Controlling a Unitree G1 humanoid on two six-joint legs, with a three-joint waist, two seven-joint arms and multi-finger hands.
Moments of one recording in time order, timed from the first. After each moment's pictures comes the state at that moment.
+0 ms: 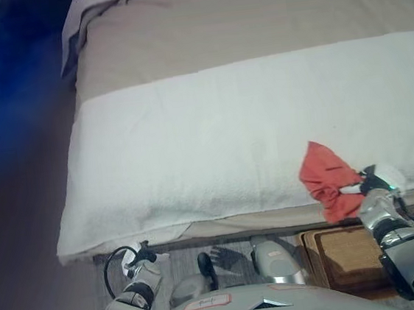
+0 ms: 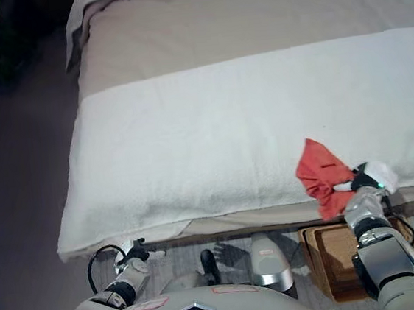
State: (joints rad) left arm -0.12 0.18 -0.34 1.19 0.12 0.21 0.40; right arm -0.32 -0.61 0.22 1.22 -0.23 0.18 -0.42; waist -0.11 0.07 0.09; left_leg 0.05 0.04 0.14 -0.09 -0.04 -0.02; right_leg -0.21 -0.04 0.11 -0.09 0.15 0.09
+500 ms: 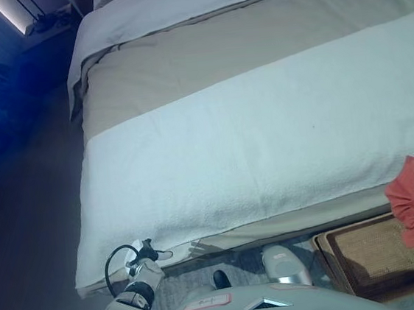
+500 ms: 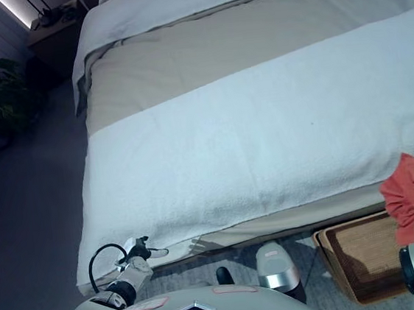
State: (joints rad) left arm -0.11 0.18 -0.34 1.17 0.12 0.22 0.38; right arm -0.30 -0.86 0.06 1.42 -0.22 0.24 -0.38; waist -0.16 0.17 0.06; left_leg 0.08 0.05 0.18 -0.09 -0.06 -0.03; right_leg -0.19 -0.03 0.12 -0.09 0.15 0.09
